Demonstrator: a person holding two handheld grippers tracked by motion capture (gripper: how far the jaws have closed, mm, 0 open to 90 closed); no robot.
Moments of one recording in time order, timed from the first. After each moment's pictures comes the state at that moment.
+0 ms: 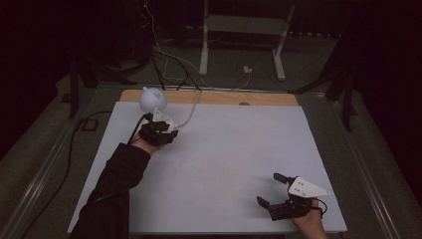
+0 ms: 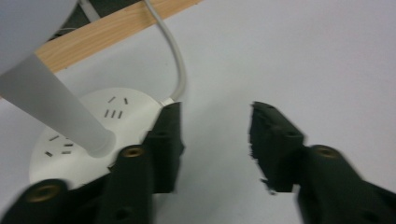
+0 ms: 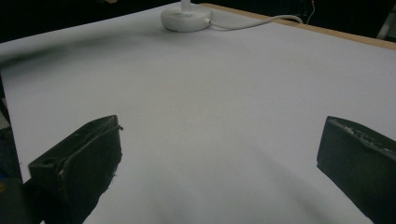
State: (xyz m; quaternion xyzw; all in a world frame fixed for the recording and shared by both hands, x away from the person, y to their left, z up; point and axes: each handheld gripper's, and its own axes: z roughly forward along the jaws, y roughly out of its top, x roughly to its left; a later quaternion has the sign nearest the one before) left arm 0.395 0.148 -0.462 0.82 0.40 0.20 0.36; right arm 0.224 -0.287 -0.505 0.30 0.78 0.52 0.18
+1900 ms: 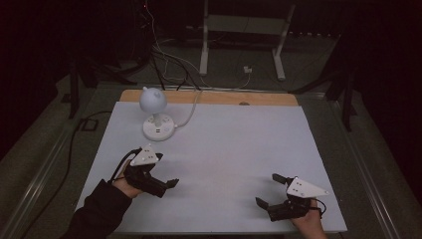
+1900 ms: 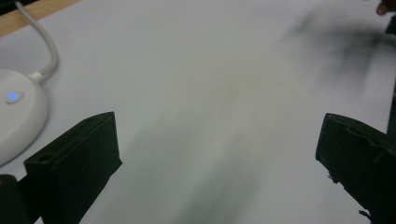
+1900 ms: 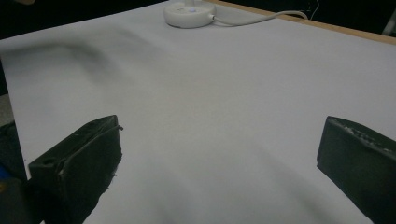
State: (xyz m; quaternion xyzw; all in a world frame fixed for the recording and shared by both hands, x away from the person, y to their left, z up) left arm 0.268 0.163 -0.451 0.85 0.28 0.12 0.43; right arm 0.224 -0.283 -0.505 0.30 0.78 0.52 0.17
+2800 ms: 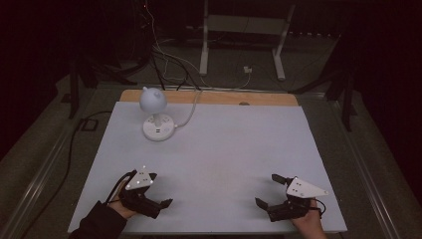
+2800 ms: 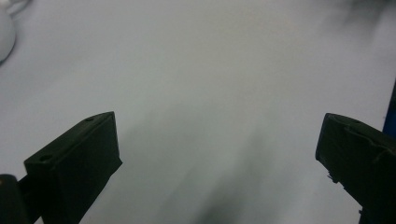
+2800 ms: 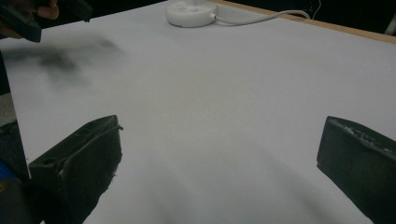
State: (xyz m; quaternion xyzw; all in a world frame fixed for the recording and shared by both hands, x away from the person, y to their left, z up) left arm 0.235 0.180 -0.501 0.85 0.30 0.11 0.41; right arm 0.223 -0.283 -0.506 0.30 0.78 0.51 0.17
